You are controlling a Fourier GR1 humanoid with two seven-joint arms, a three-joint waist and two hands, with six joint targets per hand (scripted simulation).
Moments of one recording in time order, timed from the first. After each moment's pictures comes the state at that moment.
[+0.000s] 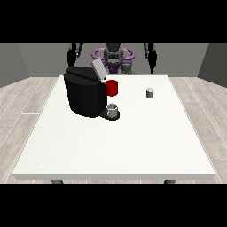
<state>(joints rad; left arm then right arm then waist) -0.02 0.08 -0.02 -1.53 0.01 0.02 -0.04 0.02 -0.11 0.00 -1.59 -0.02 -0.01 0.02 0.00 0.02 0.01</state>
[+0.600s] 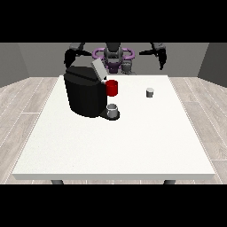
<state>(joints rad) -0.03 0.26 0.06 -1.49 -0.01 -0.13 -0.14 0.01 -0.05 -0.05 -1.56 -0.02 -0.08 -0.07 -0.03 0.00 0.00</state>
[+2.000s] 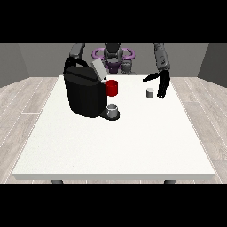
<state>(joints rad) -0.38 0.38 0.09 -0.90 -0.25 -0.14 -0.19 -0.15 -0.02 -0.04 -1.48 -0.01 -0.14 -0.08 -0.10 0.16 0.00</state>
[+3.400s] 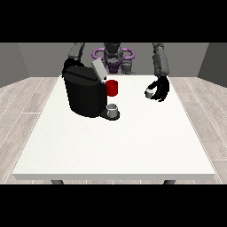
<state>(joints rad) -0.52 0.39 0.05 -0.60 -0.57 0.17 -0.32 -0.22 -0.03 -0.03 -1.41 0.01 -0.16 -0.03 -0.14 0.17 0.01</state>
